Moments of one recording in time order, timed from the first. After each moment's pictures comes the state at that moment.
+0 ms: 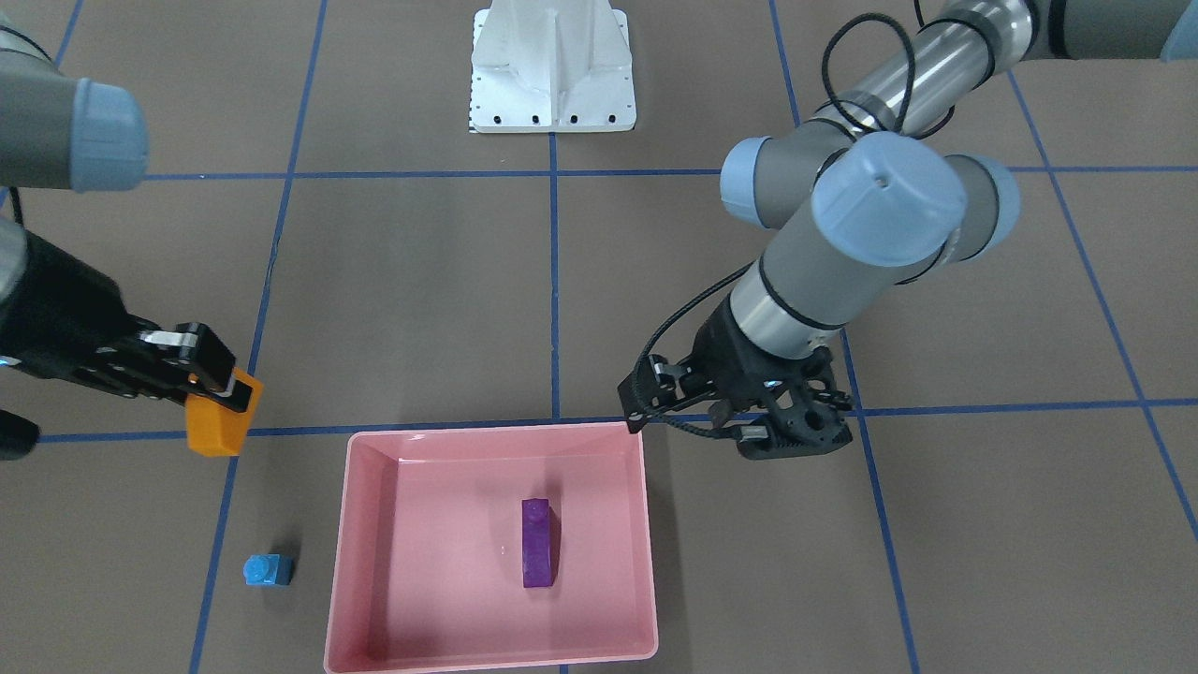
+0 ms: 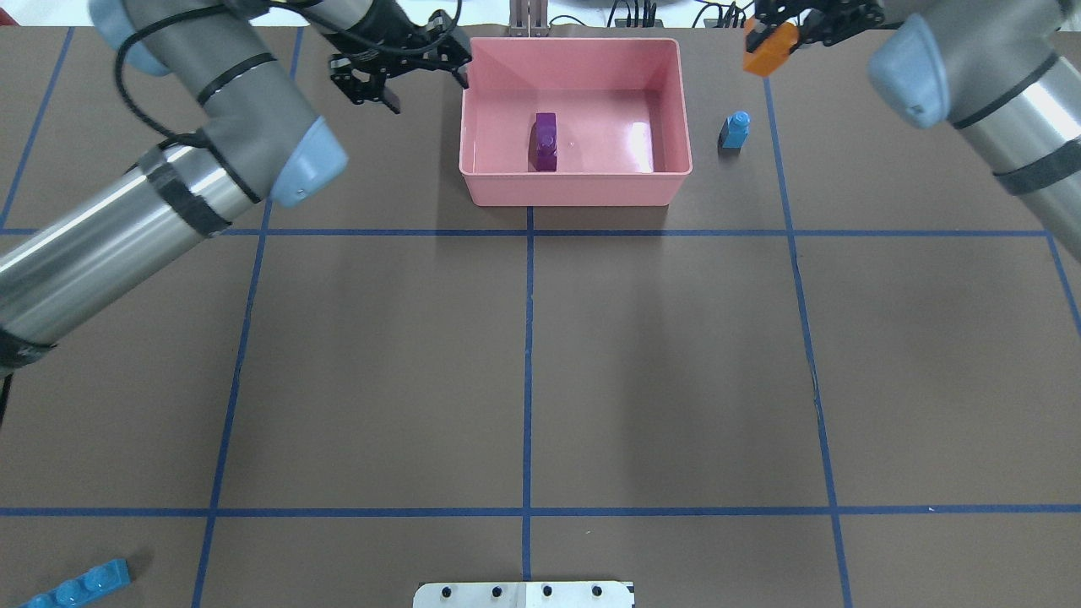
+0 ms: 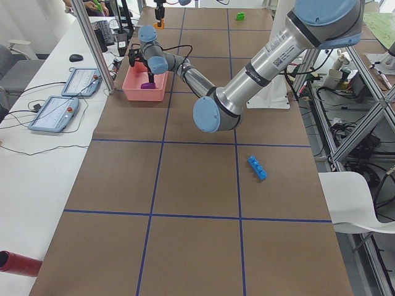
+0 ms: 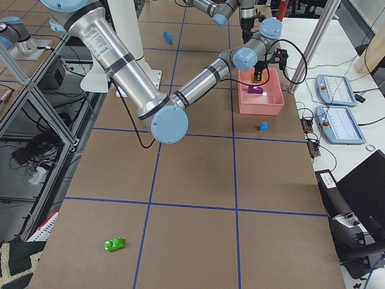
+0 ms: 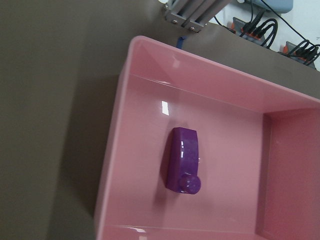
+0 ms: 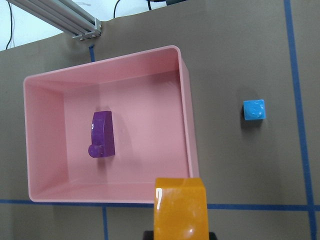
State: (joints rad) left arm -0.94 -2.38 -1.40 -1.92 -2.23 -1.17; right arm 1.12 -0.84 1.54 -1.49 2.40 0.97
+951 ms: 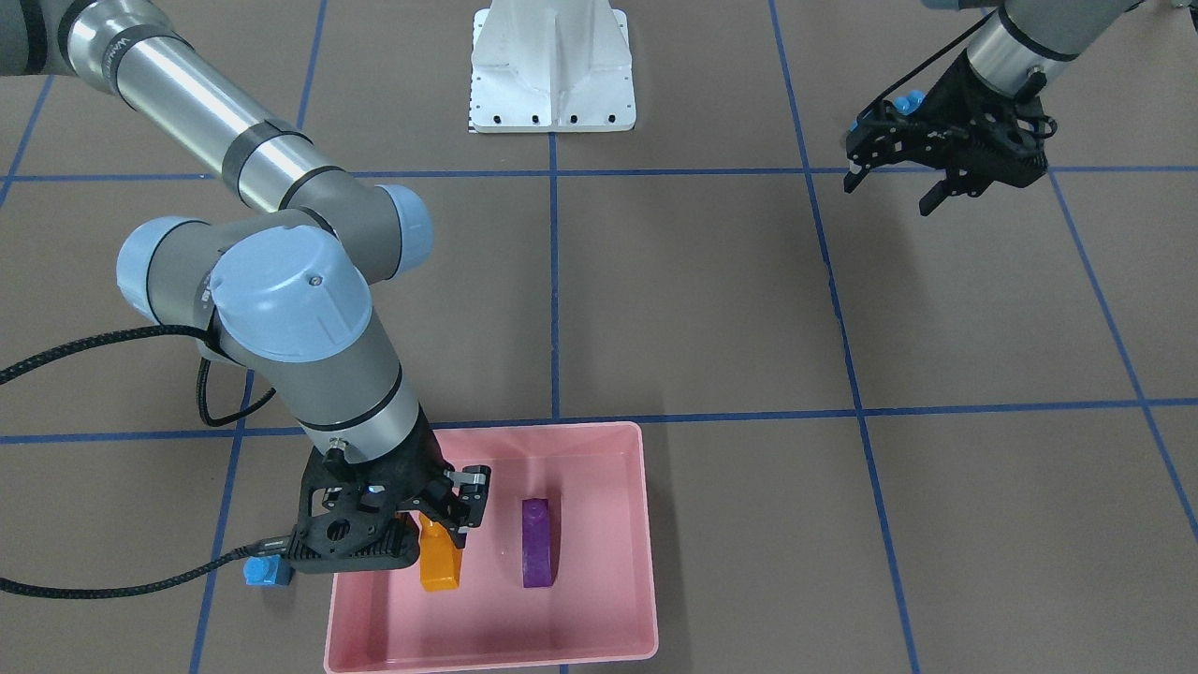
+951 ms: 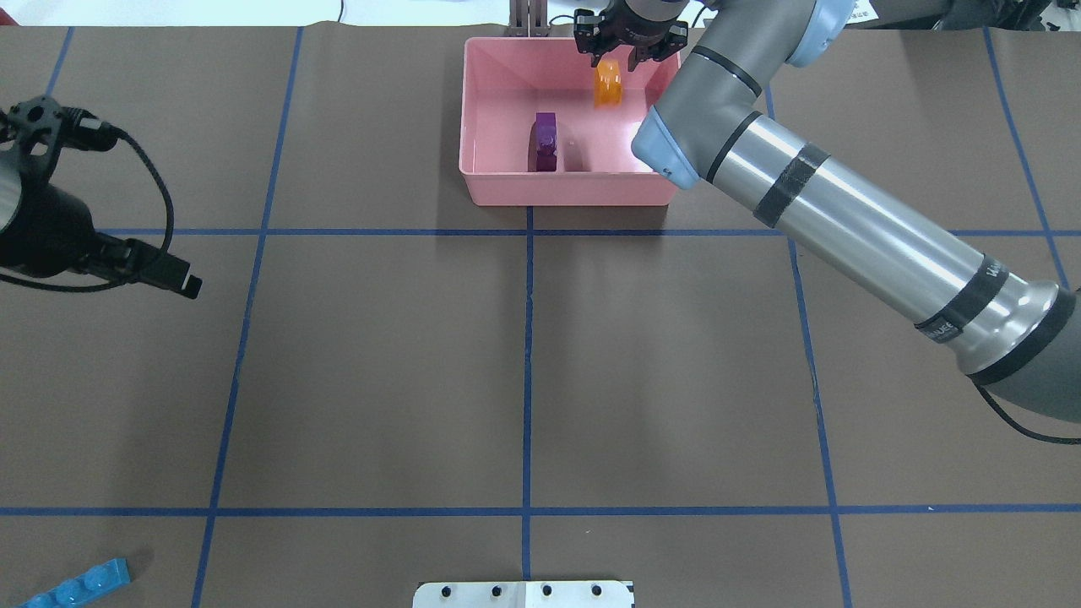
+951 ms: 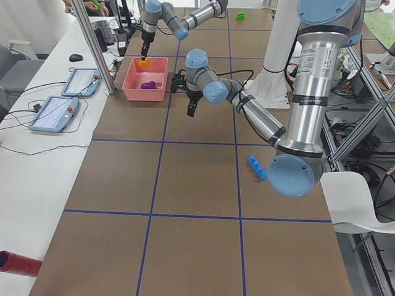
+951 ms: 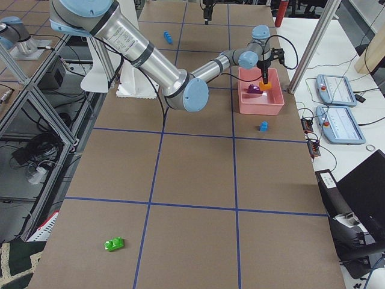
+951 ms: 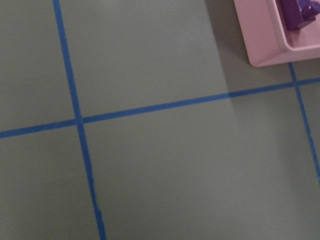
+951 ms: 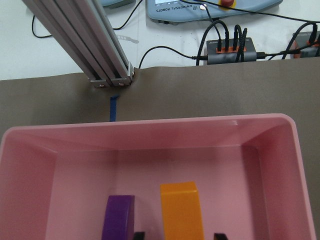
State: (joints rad) left arm -0.91 -1.64 -2.18 -1.68 -2.24 -0.73; right arm 0.91 -0.60 1.09 -1.18 1.94 1.03
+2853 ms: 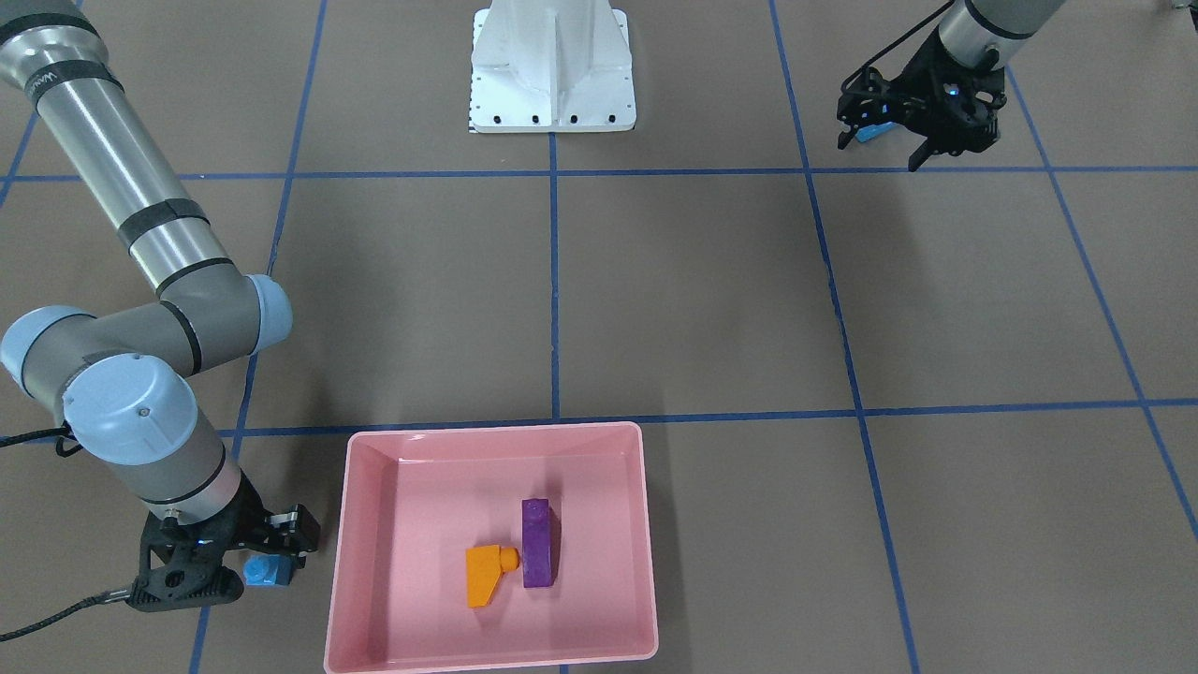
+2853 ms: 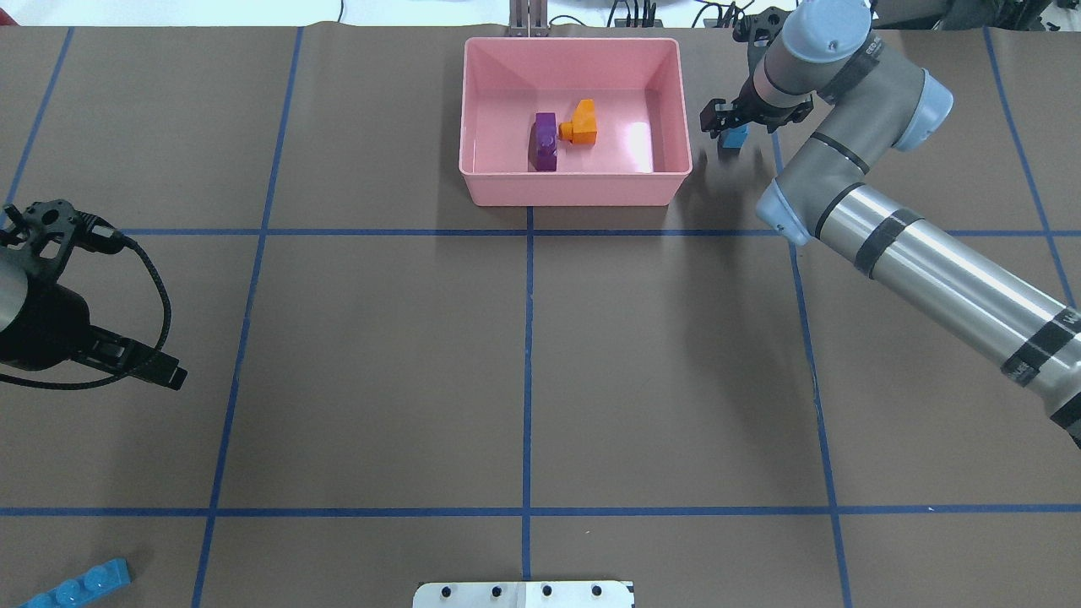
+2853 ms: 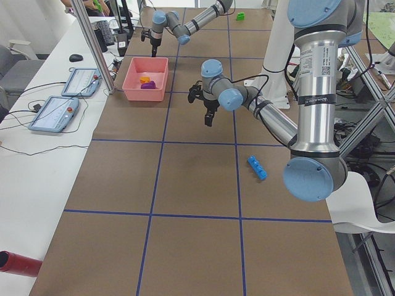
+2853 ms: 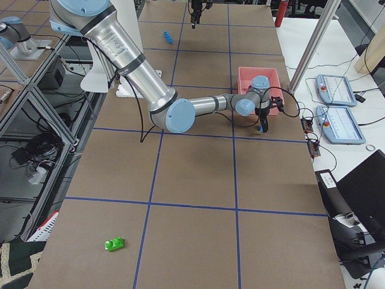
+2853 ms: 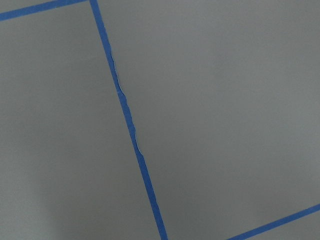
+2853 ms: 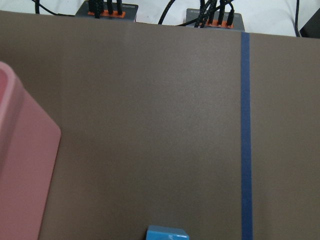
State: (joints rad) left arm -0.79 -1.52 -2.24 -1.68 -2.20 -0.72; right arm 0.93 -0.81 0.93 -0.99 1.91 0.81
